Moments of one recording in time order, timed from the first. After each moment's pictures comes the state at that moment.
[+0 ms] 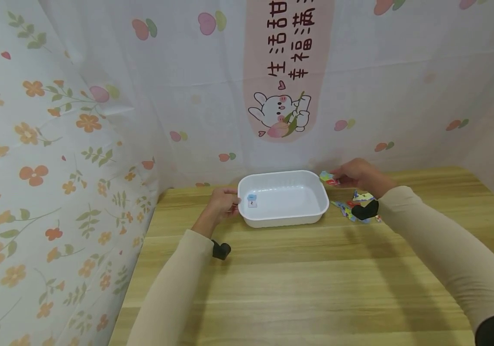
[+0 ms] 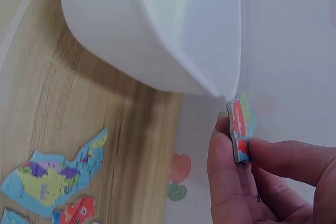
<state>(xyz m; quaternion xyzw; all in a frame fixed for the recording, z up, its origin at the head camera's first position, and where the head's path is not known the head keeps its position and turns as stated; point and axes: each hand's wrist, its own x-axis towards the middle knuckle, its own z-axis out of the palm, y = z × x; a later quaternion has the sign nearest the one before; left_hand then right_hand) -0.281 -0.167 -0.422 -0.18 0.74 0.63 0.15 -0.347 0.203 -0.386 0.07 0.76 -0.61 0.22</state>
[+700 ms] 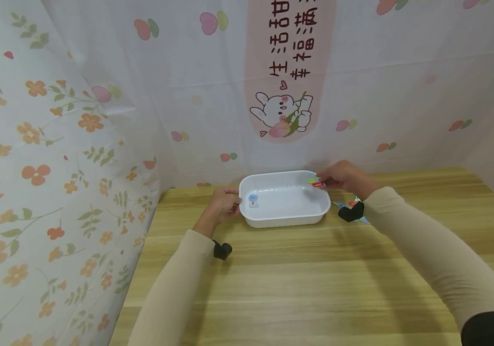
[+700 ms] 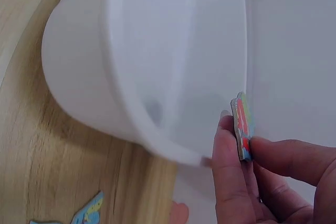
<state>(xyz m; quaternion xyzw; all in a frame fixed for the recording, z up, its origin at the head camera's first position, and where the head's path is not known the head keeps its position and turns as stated) -0.281 -0.168 -0.423 -0.18 0.74 0.63 0.15 -0.349 0.163 -0.390 0.07 0.75 -0.61 0.24</state>
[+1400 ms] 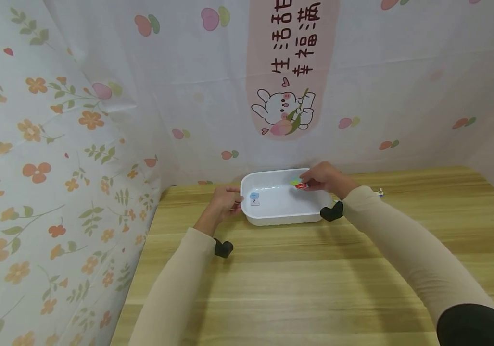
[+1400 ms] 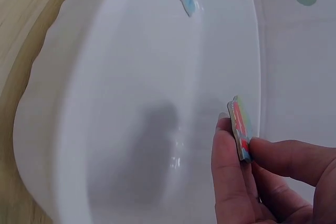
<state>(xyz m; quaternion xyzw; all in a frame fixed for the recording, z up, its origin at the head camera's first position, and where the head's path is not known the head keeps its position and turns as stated) -0.279 -0.168 -0.422 -0.17 0.74 0.63 0.15 -0.354 0.116 -0.402 0.09 0.76 -0.59 0.26</state>
